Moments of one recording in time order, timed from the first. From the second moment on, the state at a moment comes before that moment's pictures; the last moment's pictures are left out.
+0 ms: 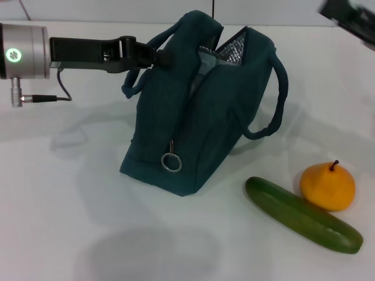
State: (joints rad) left arm -0.68 -1.97 0.74 0.69 1.94 1.59 -2.29; right arm 0.63 2.02 -0.52 -0.36 -1.57 -1.81 1.61
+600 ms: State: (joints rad) left arm -0.67 -1.99 0.74 0.69 1.92 1.52 -2.25; right arm 0.33 2.01 -0.51 -0.21 -1.39 -2.02 1.06
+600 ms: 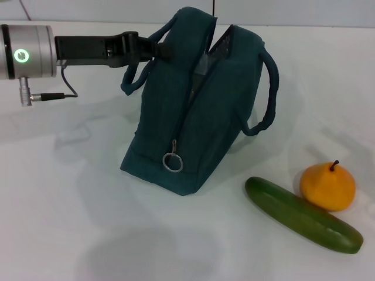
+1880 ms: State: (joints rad) left arm -0.66 -2.00 0.72 0.70 1.92 1.51 -2.23; right arm 0.62 2.01 -1.05 -1.50 -2.22 -1.90 2.43
